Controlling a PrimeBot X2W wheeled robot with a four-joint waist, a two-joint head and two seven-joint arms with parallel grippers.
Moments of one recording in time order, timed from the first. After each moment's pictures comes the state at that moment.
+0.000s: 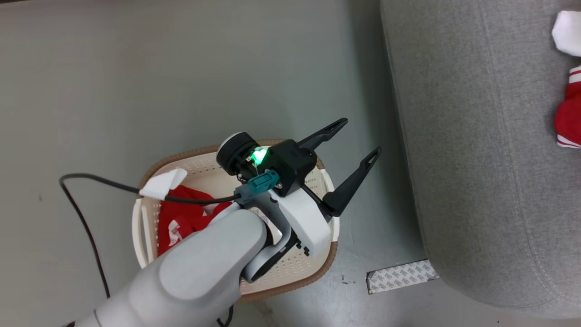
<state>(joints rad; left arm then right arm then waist) -0.88 0.27 -0.98 0.22 -0.55 0.05 -0.13 -0.97 -0.53 0.12 0.82 0.63 0.13 -0.17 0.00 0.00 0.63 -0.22</state>
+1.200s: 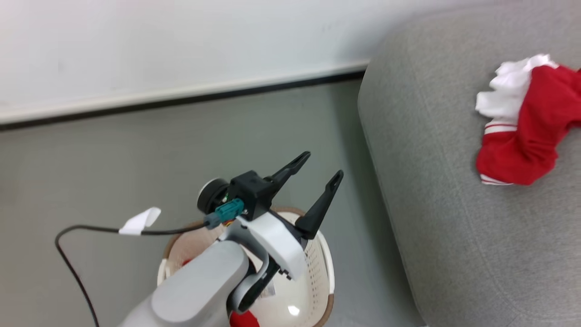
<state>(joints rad) -0.74 0.26 -0.94 0.30 -0.65 0.07 -0.24 -0.93 -0.67 0.57 0.86 0.91 0.13 0.18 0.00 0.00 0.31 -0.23</state>
